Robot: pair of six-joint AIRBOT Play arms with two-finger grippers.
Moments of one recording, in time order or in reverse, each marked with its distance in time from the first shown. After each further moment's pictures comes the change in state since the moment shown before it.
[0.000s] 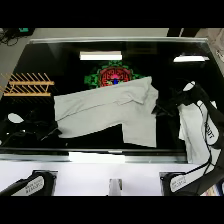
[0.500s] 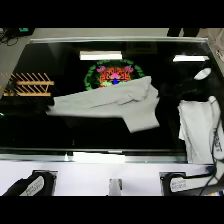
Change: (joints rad) left arm -0.028 0.164 0.468 0.055 -0.063 0.024; right arm -0.001 0.242 0.164 0.096 -0.109 -0.133
